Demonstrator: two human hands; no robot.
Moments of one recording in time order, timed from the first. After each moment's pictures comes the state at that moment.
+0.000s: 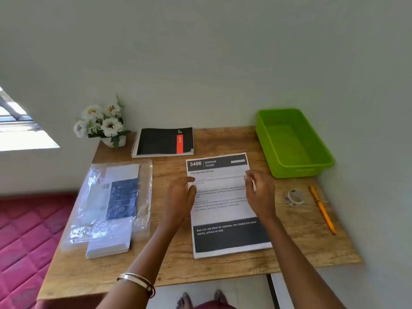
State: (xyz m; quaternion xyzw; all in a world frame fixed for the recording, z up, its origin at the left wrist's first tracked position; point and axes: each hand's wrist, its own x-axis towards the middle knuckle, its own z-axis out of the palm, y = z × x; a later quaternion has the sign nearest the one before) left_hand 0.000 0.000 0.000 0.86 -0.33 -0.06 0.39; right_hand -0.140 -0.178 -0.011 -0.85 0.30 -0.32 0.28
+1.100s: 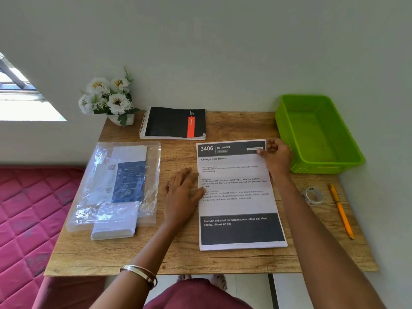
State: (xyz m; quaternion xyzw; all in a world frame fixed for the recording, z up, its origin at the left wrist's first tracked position) left_hand 0.006 0.022 -0.042 0.91 -0.31 -0.05 0.28; right_hand -0.073 -0.243 -0.001 -0.73 0.45 -0.28 0.44
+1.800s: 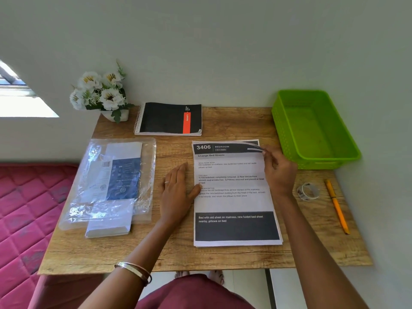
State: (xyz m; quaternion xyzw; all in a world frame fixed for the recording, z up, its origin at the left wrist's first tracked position) left_hand 0.003 0.020 -0.043 0.92 -0.28 -0.05 0.27; right_hand -0.121 -0.217 -0.009 -0.82 0.29 -0.41 0.26
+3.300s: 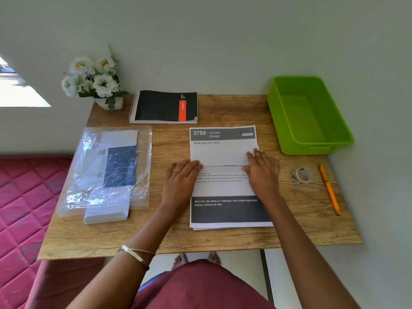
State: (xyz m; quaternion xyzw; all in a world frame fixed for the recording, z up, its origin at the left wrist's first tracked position) left_hand -0.006 0.021 -0.051 0.87 -0.47 0.04 0.13; right_hand -0.140 -0.183 -0.035 -0.94 0.32 -0.03 0.07
